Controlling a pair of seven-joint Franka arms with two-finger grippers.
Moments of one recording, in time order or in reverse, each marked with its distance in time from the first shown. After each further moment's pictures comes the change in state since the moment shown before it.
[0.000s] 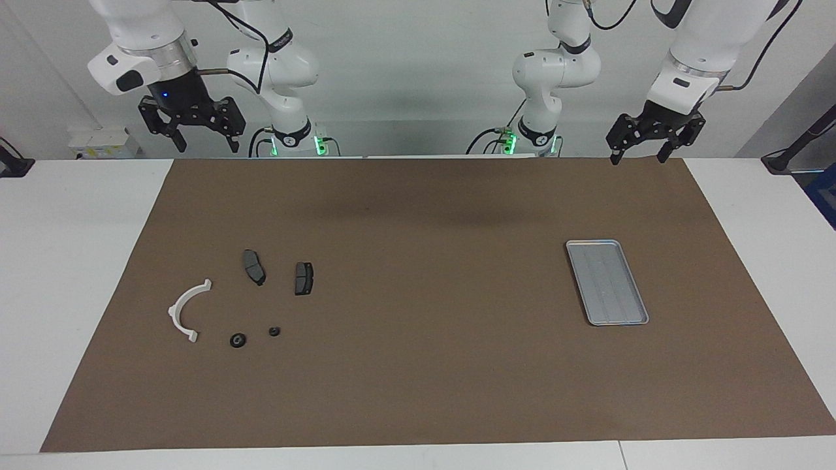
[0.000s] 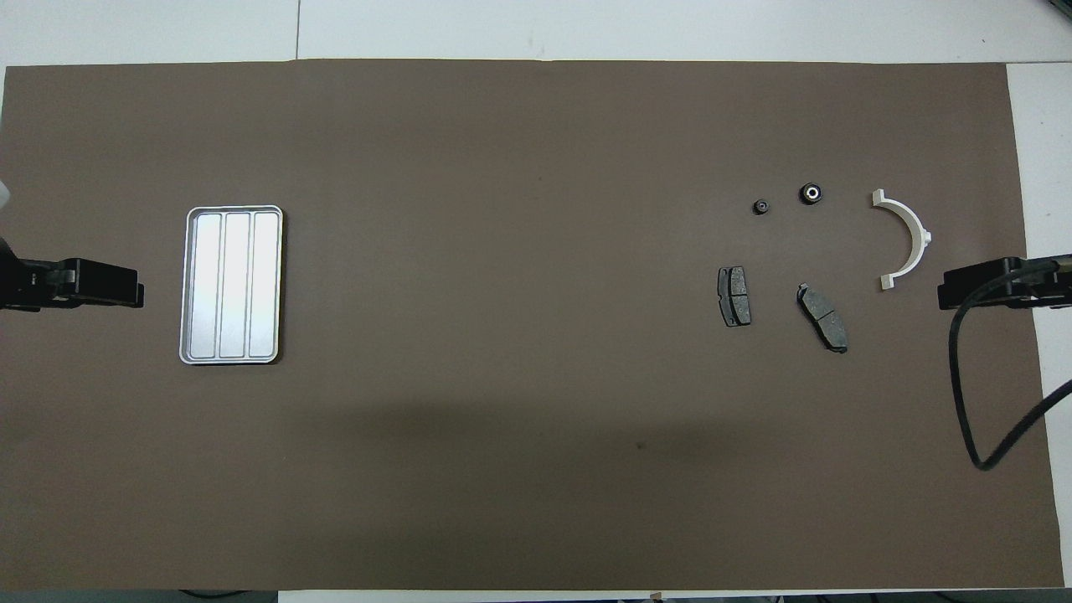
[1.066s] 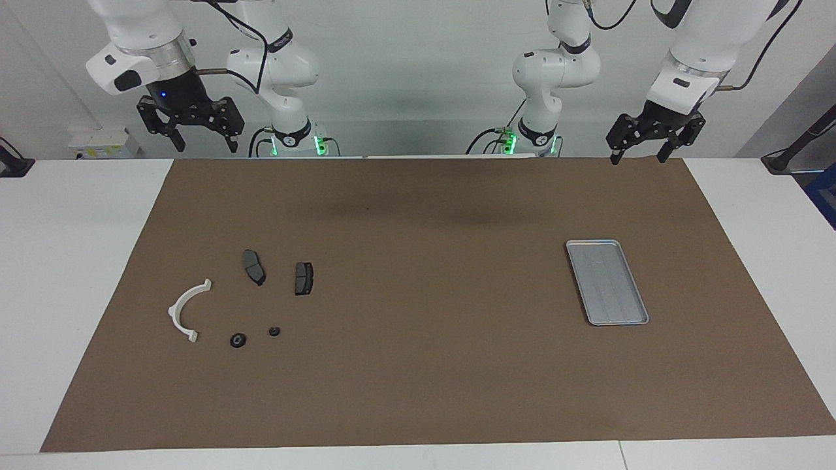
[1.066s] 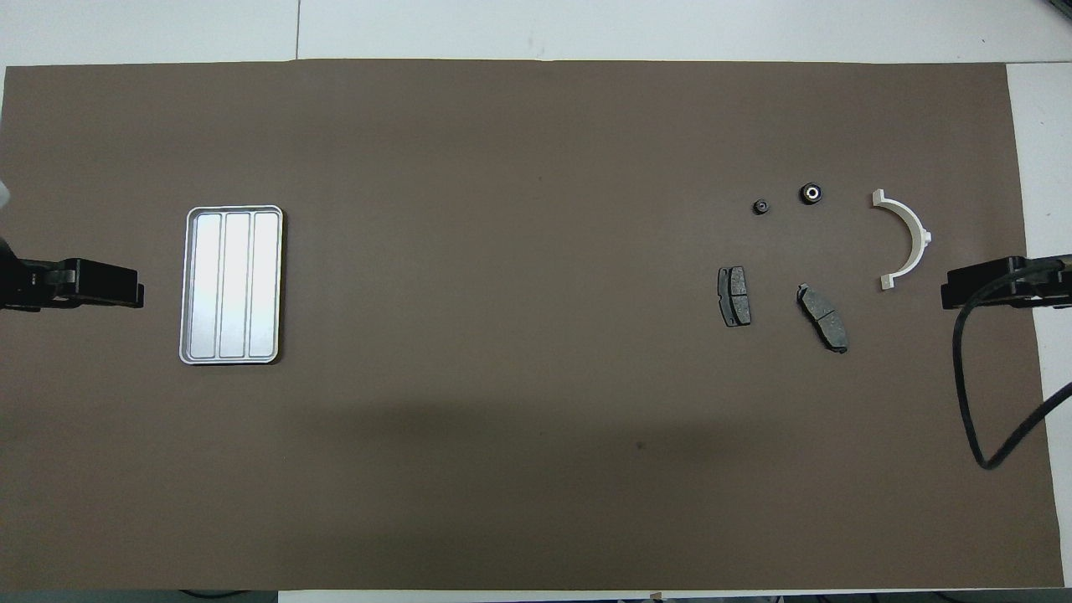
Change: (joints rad) left arm 0.000 0.000 0.000 0.000 0.000 0.000 0.000; right arm -0.003 0.000 -0.002 0.001 0.000 0.000 0.000
